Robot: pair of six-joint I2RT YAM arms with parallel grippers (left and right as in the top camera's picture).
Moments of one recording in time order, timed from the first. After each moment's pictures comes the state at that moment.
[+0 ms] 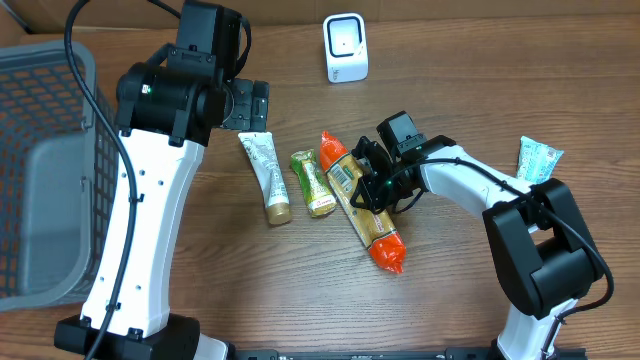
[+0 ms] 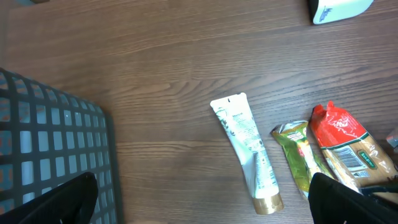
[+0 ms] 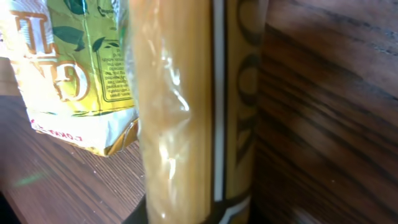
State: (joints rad) left arm -0.24 1.65 1.98 -1.36 -0.28 -0.10; right arm 0.46 1.96 1.19 -0.57 -0.50 0.04
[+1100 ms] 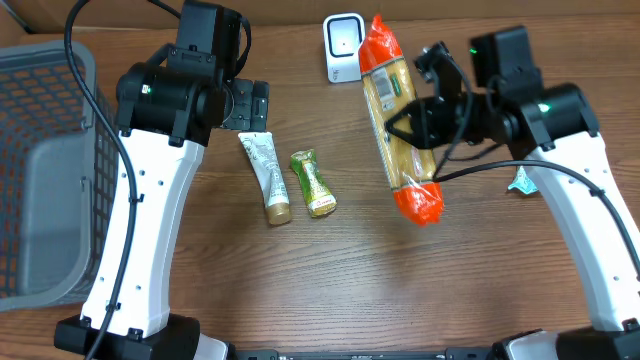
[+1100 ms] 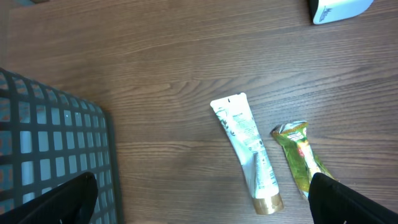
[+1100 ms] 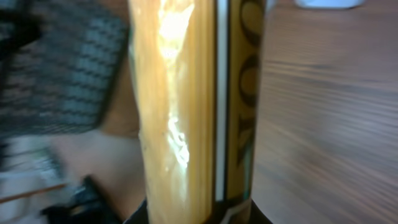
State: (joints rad) left arm -0.24 1.65 1.98 -1.36 -0.28 -0.10; right arm 0.31 1.58 1.69 -1.05 -0.52 0.10
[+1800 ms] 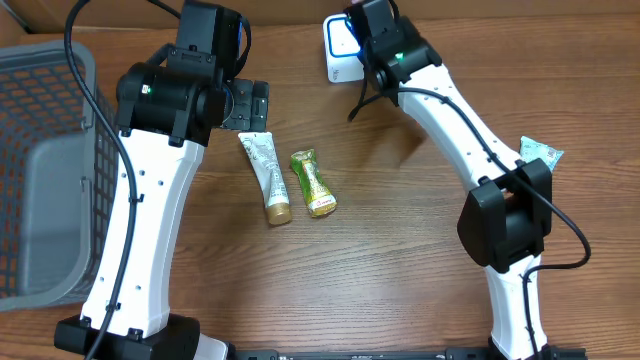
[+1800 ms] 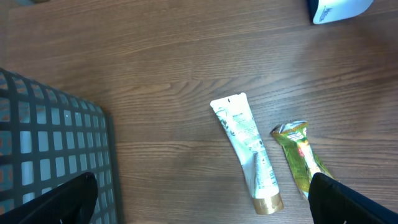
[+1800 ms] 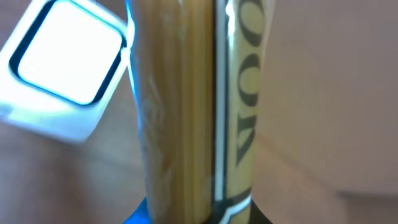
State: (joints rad) left arm -0.24 1.65 1.98 -1.36 -0.28 -0.10; right arm 0.46 2.26 2.12 -0.61 0.57 -0.40
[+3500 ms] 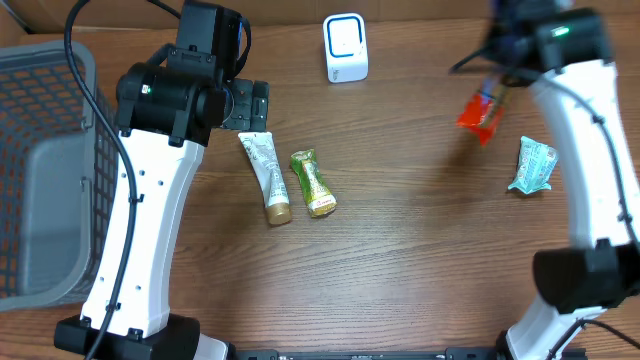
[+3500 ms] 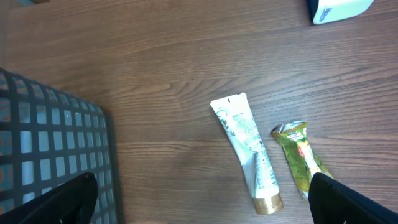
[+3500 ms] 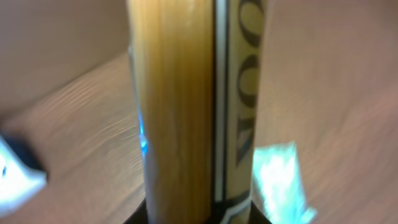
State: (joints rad) left arm -0.24 1.65 1.98 -1.36 -0.28 -0.10; right arm 0.10 1.91 2.11 -1.23 0.39 0.66
